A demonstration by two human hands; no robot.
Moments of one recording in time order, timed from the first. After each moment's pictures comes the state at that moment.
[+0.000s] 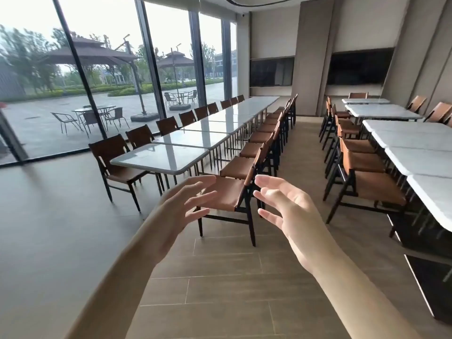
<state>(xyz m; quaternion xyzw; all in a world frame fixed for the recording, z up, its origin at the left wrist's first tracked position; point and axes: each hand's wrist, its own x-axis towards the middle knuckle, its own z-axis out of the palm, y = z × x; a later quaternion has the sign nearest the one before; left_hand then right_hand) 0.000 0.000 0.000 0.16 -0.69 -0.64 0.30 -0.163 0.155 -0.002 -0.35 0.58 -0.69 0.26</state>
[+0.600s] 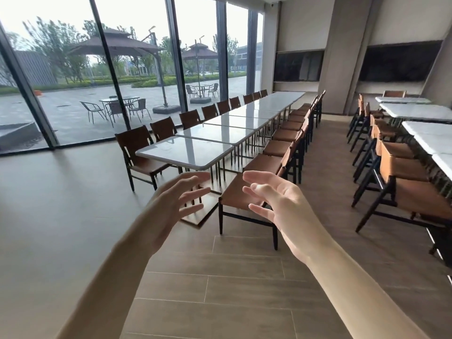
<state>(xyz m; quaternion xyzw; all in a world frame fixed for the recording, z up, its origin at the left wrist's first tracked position) 0.057 -0.120 -0.004 0.20 -0.67 -0.62 0.34 -0.121 0.017 -0.002 -0.40 0.57 -0.65 0.30</state>
